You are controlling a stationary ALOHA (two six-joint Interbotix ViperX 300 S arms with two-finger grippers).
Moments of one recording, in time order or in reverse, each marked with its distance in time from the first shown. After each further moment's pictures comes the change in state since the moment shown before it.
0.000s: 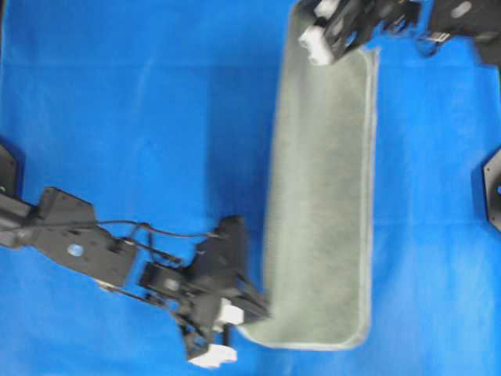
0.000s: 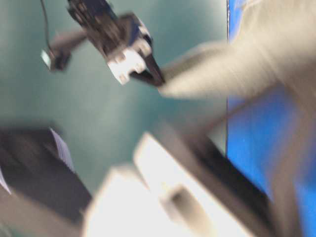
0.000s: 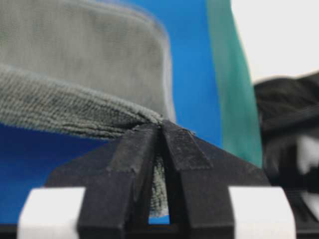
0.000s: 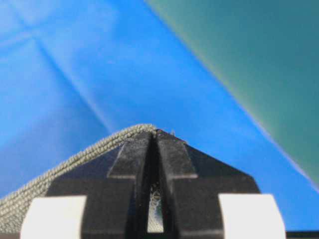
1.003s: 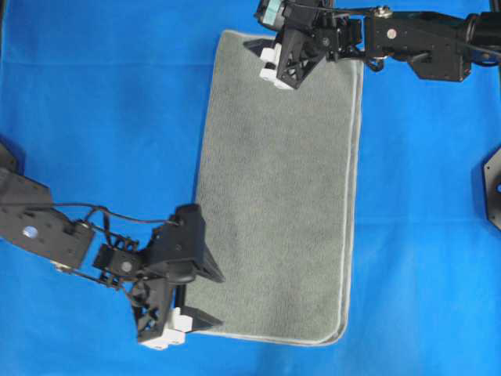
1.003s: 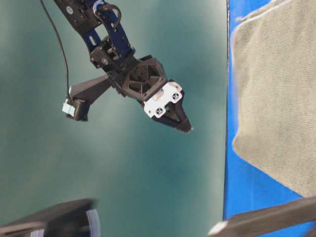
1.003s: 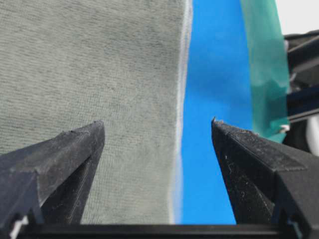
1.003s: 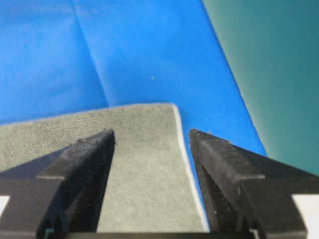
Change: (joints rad) left arm 0.018 -0.147 0.143 0.015 0.046 0.081; right arm 0.086 0.109 -0.087 -0.235 0.015 -0.057
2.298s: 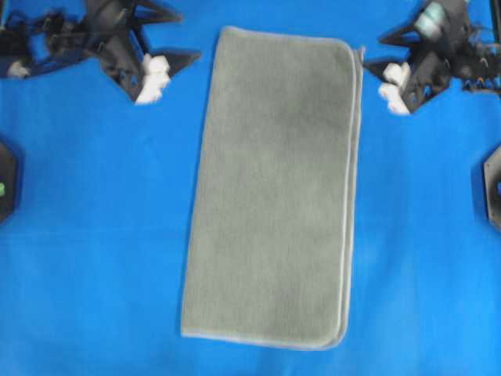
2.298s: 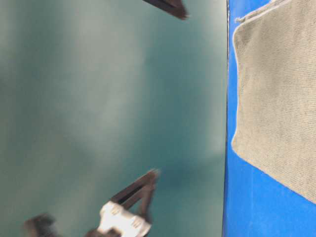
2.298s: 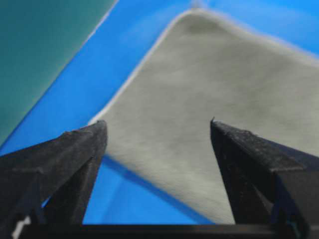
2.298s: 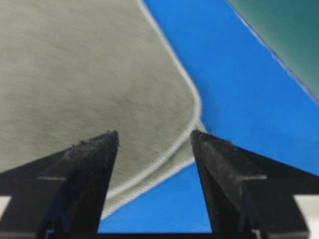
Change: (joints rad) left arm 0.828 -0.167 0.123 0.012 -0.117 0.491; right arm -0.094 -0.445 0.511 0.115 0.029 0.140
